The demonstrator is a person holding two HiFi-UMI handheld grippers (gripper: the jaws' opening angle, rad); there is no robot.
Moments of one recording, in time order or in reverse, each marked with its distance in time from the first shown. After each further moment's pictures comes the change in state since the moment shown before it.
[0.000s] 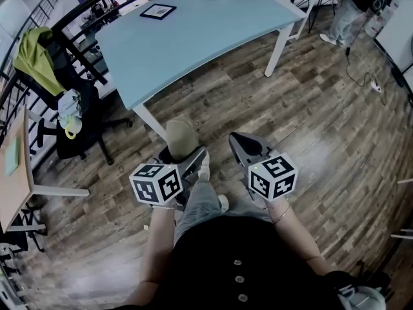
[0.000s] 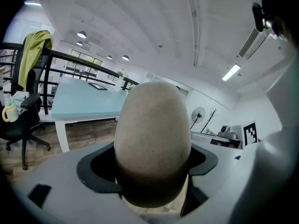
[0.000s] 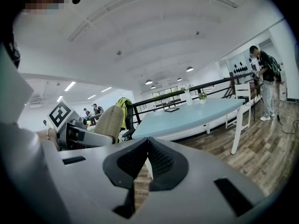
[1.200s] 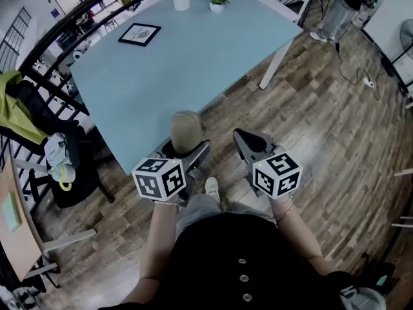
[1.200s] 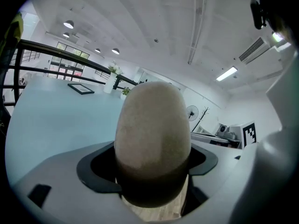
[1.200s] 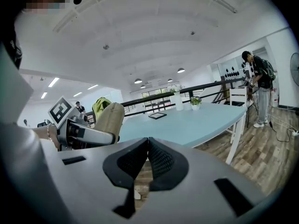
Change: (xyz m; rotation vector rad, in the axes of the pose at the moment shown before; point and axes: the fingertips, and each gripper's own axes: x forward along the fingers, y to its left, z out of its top) left arm 0.179 0.128 0.169 0.042 0.062 -0.143; right arm 0.200 -0.126 0.106 -0.002 0.007 -0.142
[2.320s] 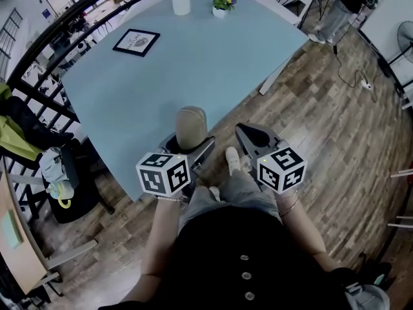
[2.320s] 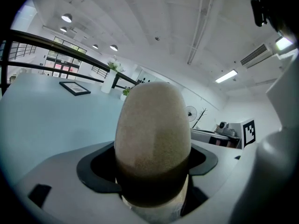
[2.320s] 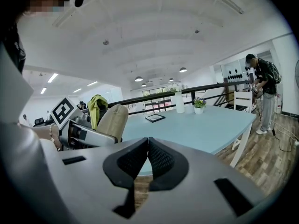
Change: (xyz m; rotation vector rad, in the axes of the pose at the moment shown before) left arm 0.064 0.070 0.055 -0.010 0.019 -0.057; right arm 0.097 -0.035 0.041 -0.045 0.018 -0.006
